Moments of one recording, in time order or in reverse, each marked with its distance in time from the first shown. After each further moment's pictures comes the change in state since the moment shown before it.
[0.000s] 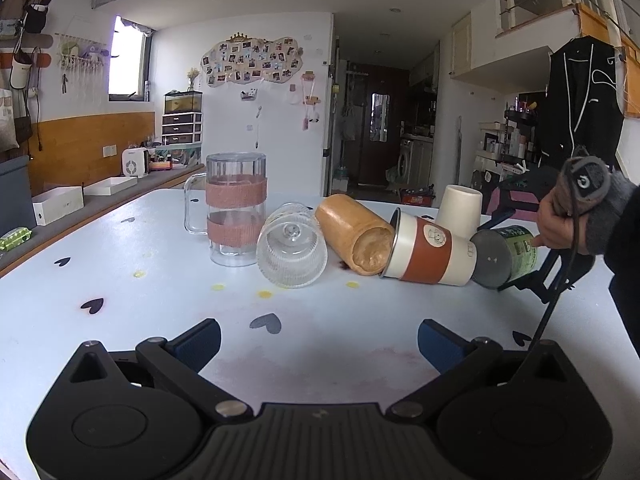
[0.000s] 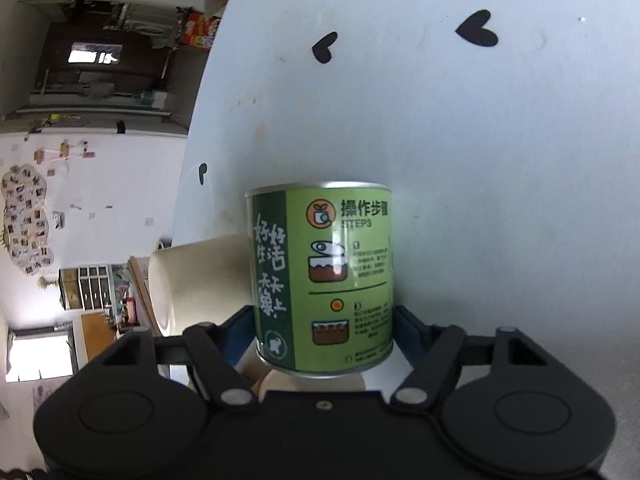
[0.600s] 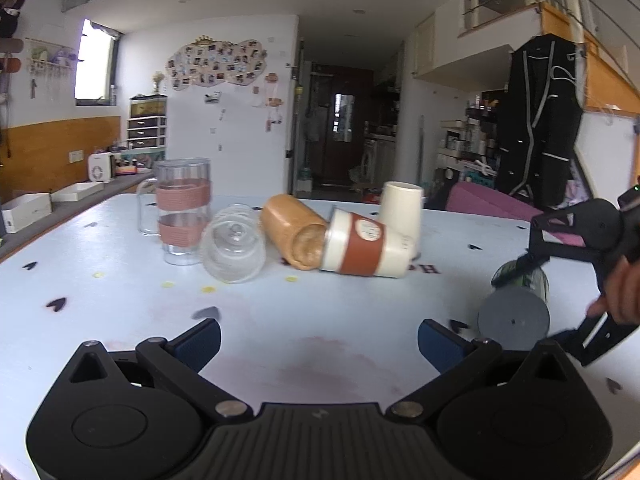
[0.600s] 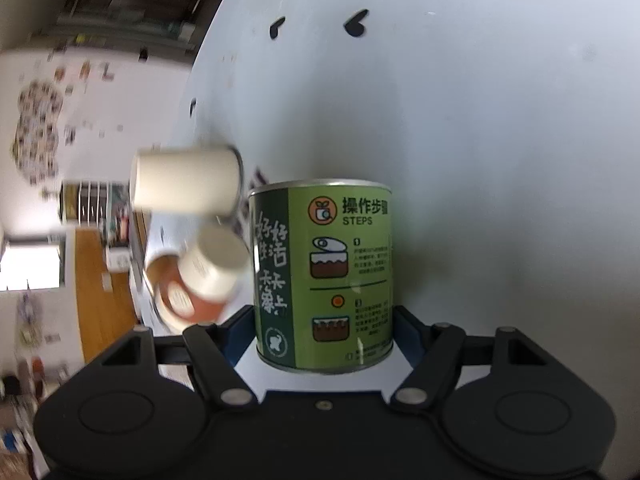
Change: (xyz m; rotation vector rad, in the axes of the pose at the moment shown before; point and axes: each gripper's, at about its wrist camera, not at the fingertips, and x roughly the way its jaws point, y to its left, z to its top) left arm -0.024 -0.034 -0.008 0.028 -0.002 -0.121; right arm -0.072 -0.093 -0.004 -0.213 0.162 0.003
